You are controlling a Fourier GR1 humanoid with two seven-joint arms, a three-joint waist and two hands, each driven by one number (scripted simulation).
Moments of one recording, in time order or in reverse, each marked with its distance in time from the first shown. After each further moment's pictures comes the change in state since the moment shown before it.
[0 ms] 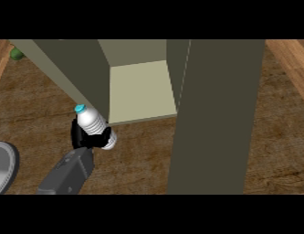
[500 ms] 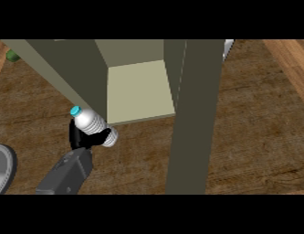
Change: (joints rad) left arm 0.002 0.007 0.006 0.008 0.006 0.029 -0.031; right arm -0.007 -0.008 -0.007 0.028 -0.019 0.030 -0.012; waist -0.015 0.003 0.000
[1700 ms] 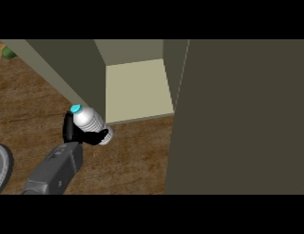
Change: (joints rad) left arm -0.063 0.071 -0.074 0.074 -0.077 0.007 0.012; right arm -0.015 -0.012 0.011 0.017 0.000 0.045 -0.012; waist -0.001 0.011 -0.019
